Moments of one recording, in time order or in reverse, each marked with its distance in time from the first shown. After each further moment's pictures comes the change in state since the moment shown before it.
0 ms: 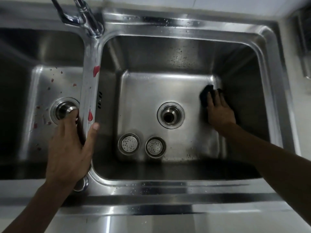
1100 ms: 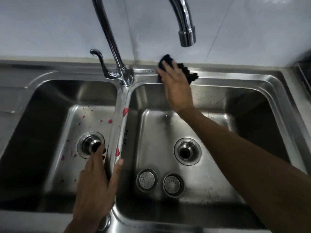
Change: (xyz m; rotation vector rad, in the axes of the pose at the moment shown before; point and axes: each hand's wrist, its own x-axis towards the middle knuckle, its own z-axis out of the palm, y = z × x) left_hand -0.004 0.005 -0.009 -0.140 -0.053 -0.096; right_hand 0.098 -0.188 -0.184 0.408 0.781 -0.457
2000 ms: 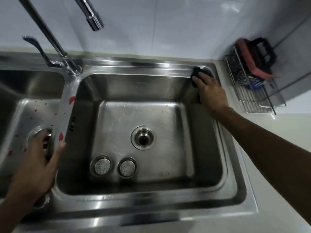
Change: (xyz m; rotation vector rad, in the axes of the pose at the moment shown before) left_hand 0.046 -0.083 0.019 -0.108 0.010 0.102; right_hand -0.140 0.200 -0.160 -0.336 -0.291 0.249
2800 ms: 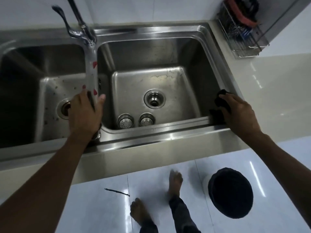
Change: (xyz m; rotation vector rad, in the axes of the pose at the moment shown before) left_hand -0.050 0.088 -0.005 0.407 0.253 0.328; right_hand -0.291 -0.081 -0.051 0.211 0.070 0.294
